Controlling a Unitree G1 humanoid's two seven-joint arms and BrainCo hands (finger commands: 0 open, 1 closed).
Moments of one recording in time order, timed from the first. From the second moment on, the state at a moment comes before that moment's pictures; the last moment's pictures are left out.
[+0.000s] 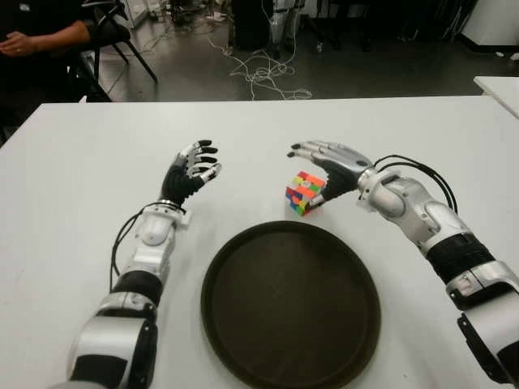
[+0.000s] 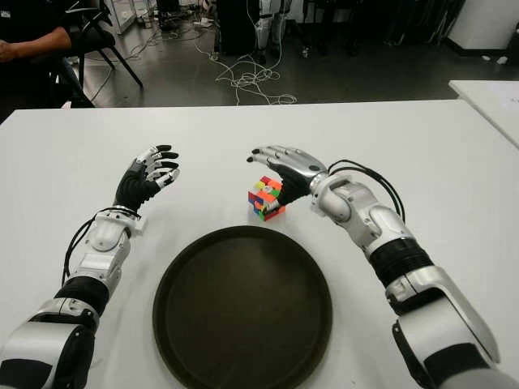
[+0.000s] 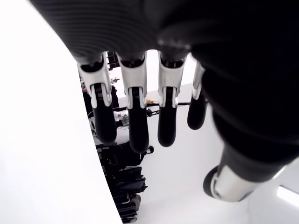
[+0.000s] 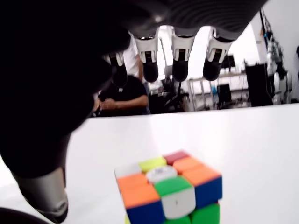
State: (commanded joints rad) left arm -0.59 0.10 0.06 1.05 0.04 -0.61 -0.09; right arm -0.70 -0.38 0.46 0.66 -0.69 -0.38 0.16
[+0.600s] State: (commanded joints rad) left arm -0.59 0.10 0.06 1.07 0.05 -0.63 -0.06; right arm -0.72 -0.36 0.51 0.72 -0.71 -0.36 0.18
